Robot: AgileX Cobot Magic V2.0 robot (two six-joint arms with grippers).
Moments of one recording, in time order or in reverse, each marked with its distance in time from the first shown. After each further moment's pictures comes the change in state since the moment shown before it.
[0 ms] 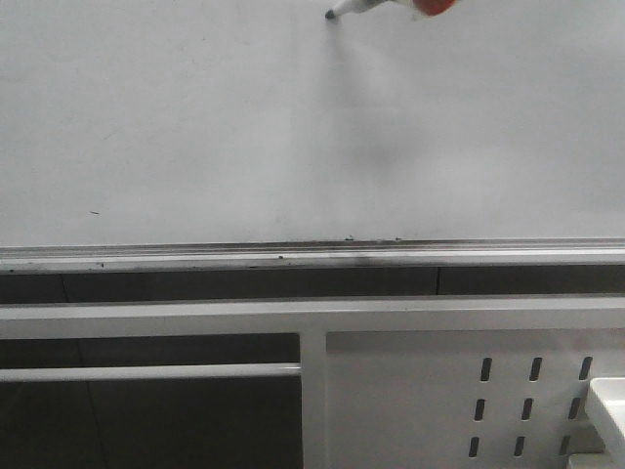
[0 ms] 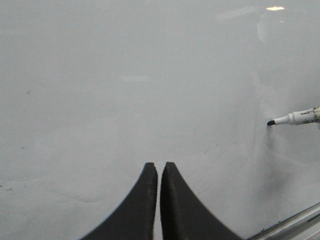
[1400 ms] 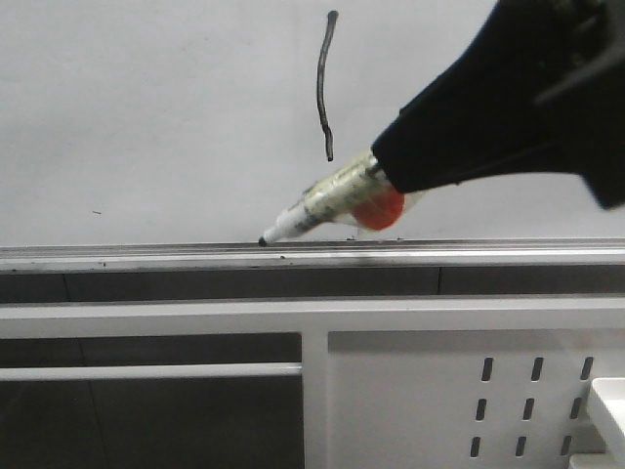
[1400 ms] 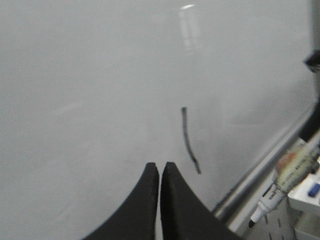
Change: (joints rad) left arm 0.000 0.000 0.000 0.462 -0.037 0.000; right arm 0.287 0.074 -0.025 0.074 0.315 0.000
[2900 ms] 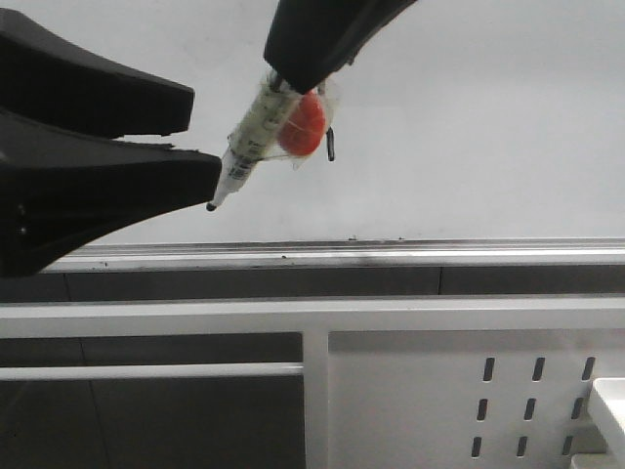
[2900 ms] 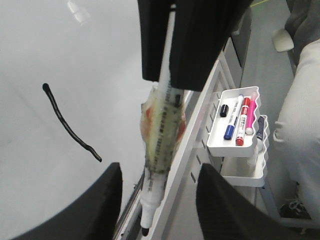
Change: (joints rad) left arm 0.000 0.417 -0.139 0.327 -0.144 -0.022; right arm 0.060 0.237 -0.438 0.015 0.420 -0.065
